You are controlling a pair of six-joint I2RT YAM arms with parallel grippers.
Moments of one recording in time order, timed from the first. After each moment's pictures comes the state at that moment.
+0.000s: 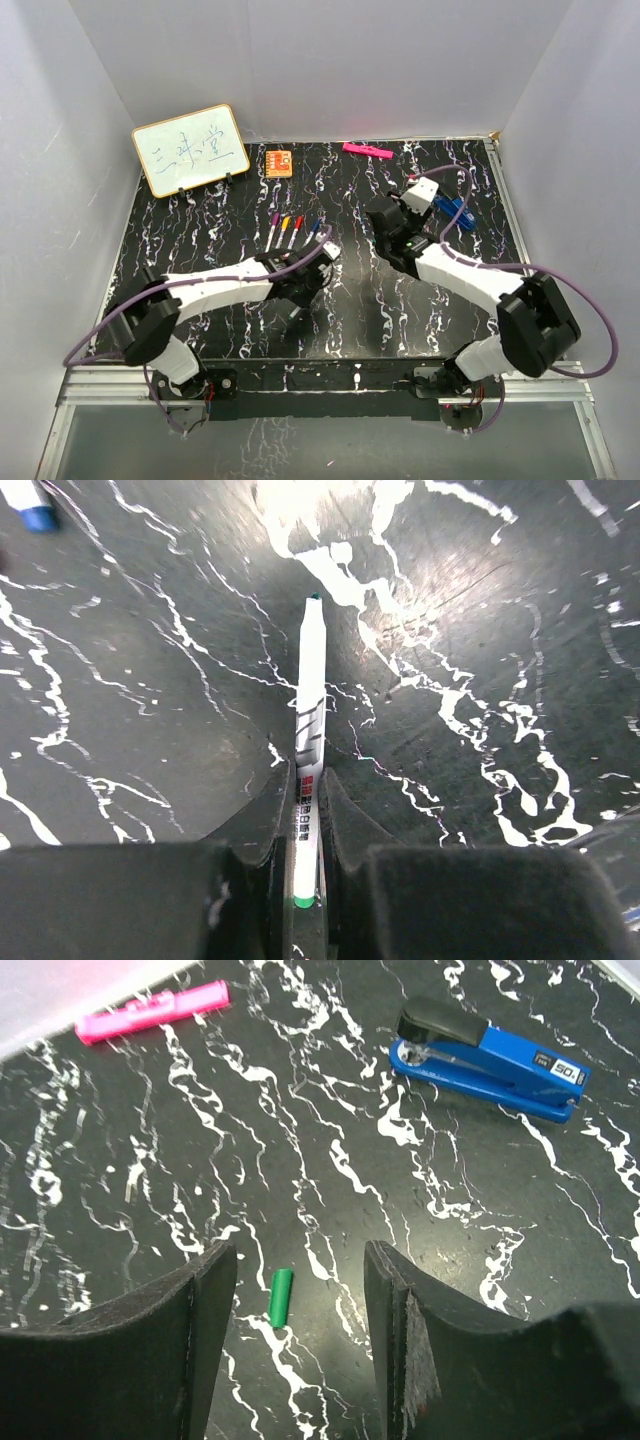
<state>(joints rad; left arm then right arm) -0.99 1.60 0.98 -0.56 -0.15 -0.30 0.62 1.38 0.86 -0.03 0.96 0.65</state>
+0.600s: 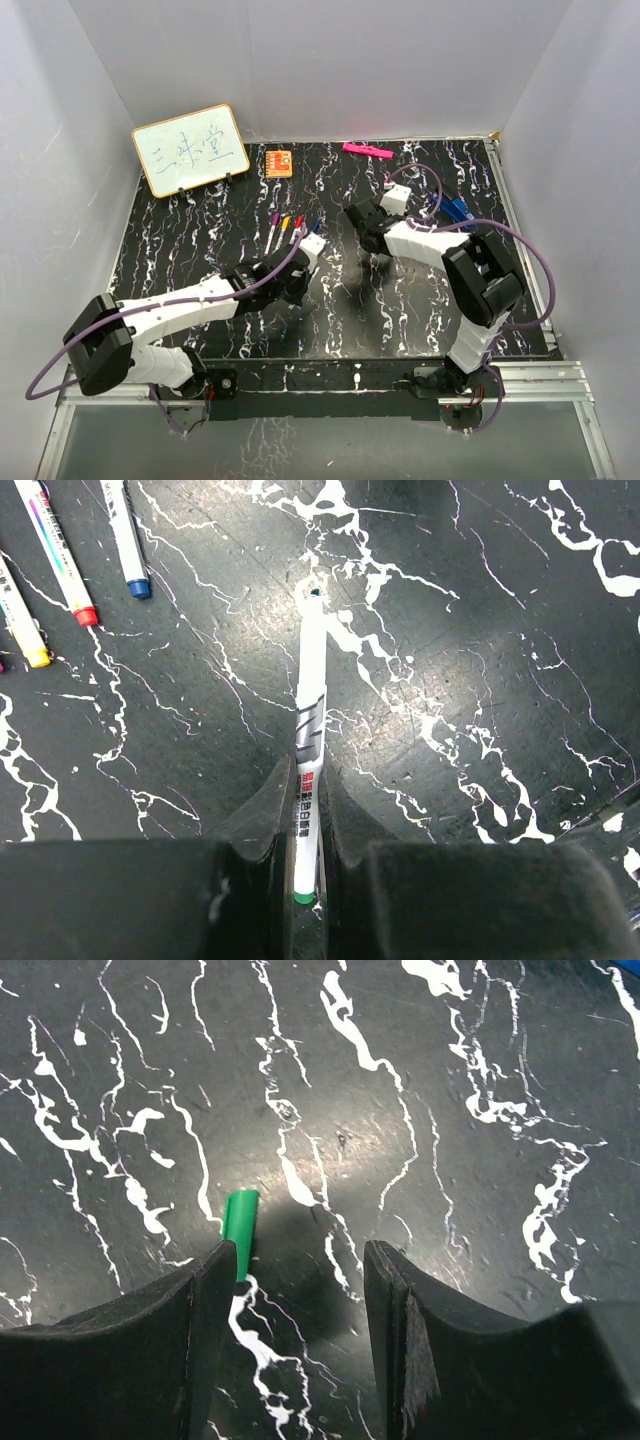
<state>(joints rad) -0.98 1.31 0.80 -0.35 -0.20 -0.27 0.58 1.75 1.05 -0.34 0.78 0.78</state>
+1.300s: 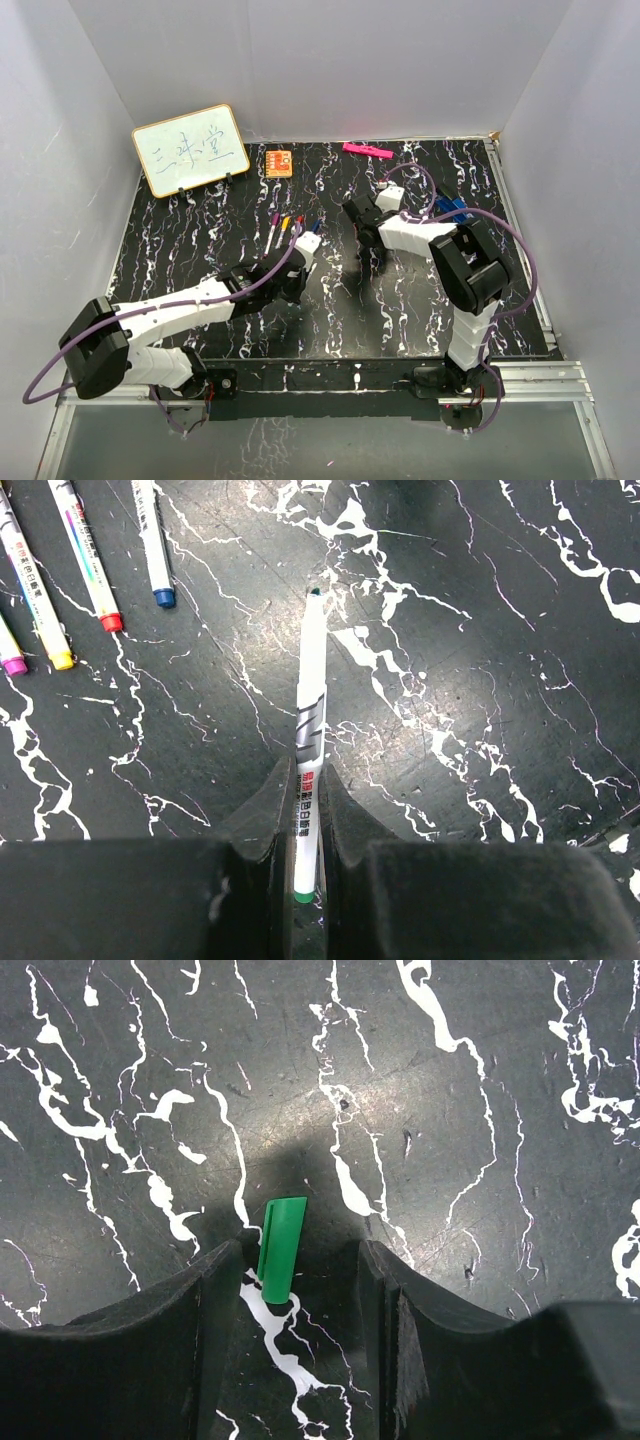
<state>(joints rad) -0.96 1.27 0.75 -0.29 -0.23 -0.28 0.55 1.88 1.14 -0.34 0.65 0.77</state>
